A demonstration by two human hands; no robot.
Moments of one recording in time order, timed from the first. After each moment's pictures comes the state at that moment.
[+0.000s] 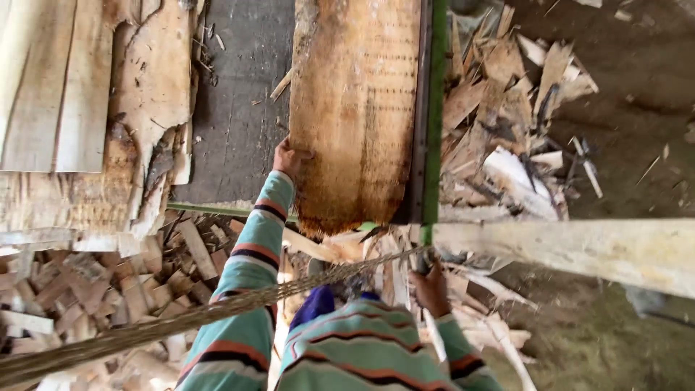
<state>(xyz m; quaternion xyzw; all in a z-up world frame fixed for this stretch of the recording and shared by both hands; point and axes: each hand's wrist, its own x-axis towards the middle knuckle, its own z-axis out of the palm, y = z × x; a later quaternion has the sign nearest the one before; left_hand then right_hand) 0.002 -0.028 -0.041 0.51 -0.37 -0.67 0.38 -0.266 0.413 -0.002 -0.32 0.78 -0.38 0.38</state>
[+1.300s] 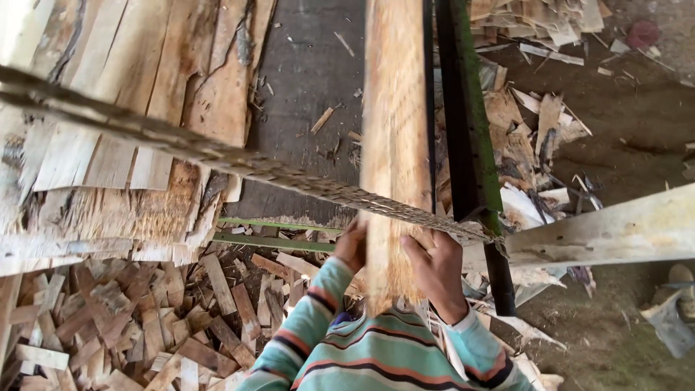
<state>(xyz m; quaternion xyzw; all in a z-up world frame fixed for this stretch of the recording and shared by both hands) 0.000 0.198 0.065 0.33 -0.08 -0.88 0.32 -0.141 0.317 0.283 -0.40 0.75 -0.47 0.25</state>
